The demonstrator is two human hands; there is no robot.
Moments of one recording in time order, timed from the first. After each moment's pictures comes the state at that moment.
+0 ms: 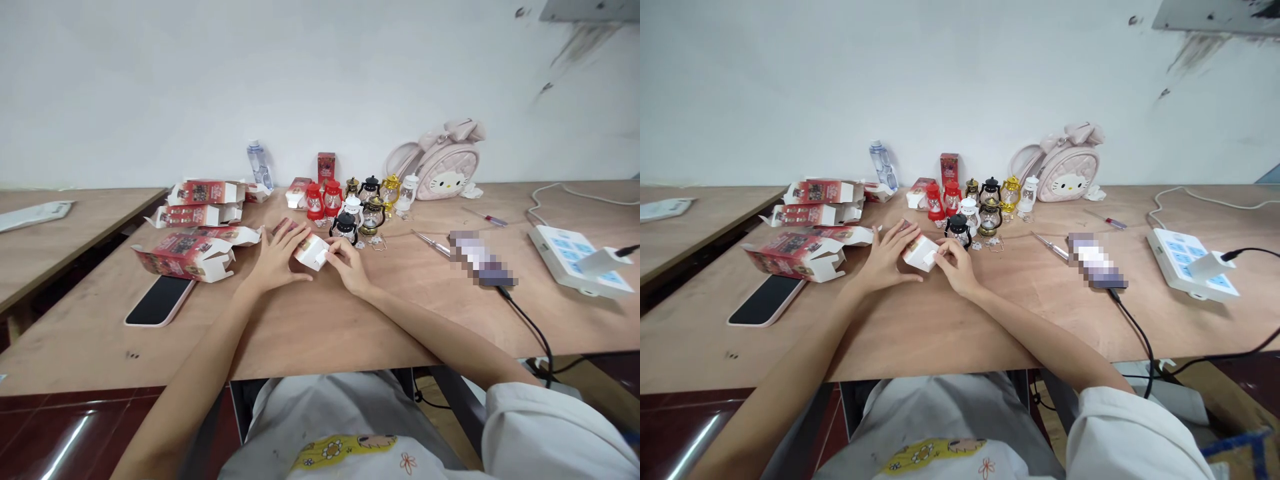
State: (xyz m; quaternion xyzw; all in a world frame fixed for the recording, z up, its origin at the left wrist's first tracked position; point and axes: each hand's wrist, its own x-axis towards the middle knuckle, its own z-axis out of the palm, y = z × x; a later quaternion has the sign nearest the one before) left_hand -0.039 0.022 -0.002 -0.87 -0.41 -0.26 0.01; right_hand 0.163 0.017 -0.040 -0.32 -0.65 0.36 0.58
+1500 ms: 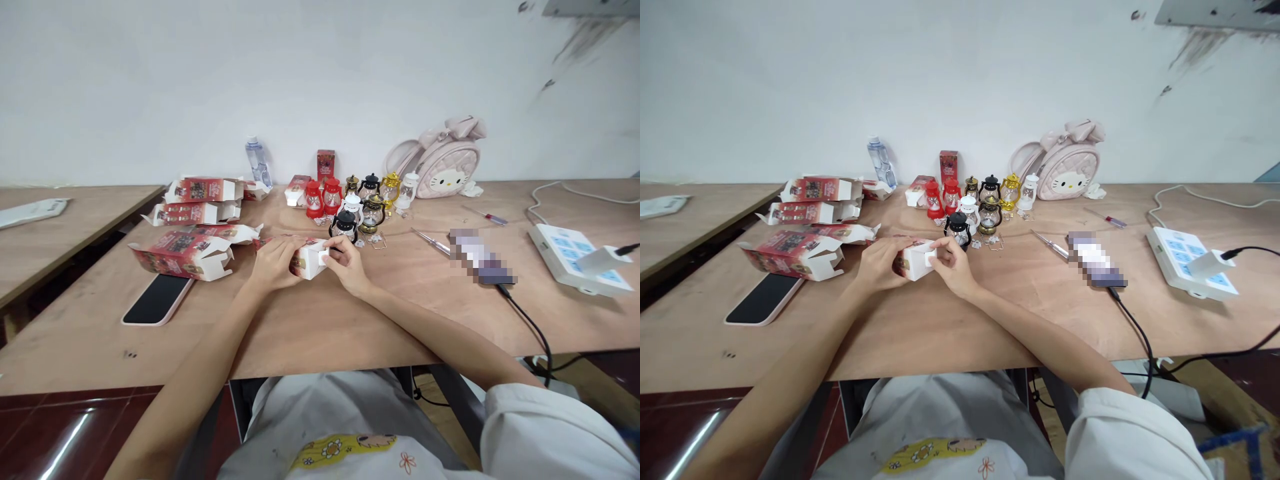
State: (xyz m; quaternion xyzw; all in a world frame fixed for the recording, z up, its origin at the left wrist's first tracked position) left_hand -0.033 0.016 -0.008 -0.85 -0.27 -0.39 0.23; right_hand 0.155 0.007 -0.032 -0.25 -0.58 0.49 0.60
